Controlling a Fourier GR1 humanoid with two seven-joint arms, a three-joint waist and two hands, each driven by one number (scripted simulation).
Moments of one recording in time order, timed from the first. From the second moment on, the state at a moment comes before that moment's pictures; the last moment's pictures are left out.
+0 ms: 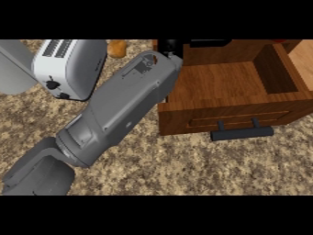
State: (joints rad) left arm -1.38 0.00 -0.53 -0.50 0.84 0.73 -0.09; right arm 0.34 -0.04 -0.67 -2.28 -0.55 0.46 0.31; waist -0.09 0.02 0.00
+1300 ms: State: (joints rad) left arm -1.41 0.00 -0.60 -0.48 1.02 0.79 -0.24; right arm 0.23 -0.10 -0.64 -2.36 -0.30 0.52 0.16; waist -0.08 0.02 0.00
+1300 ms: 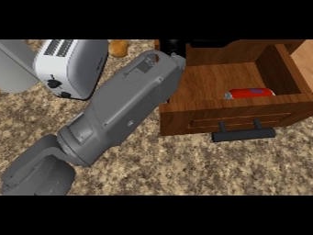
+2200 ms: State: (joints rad) left arm -1.42 0.00 -0.60 -0.51 1.06 0.80 -0.26; right arm -0.05 -0.09 -0.22 -2.26 0.52 0.40 0.04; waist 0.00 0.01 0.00
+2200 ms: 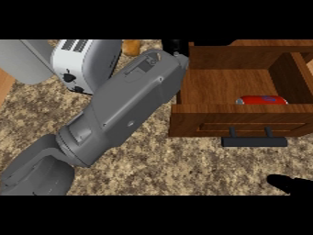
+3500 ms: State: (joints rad) left arm -1.29 0.23 -0.59 -0.75 0.93 0.82 -0.06; right arm -0.59 -0.14 0.00 -1.15 1.17 -0.11 -0.11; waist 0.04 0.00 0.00
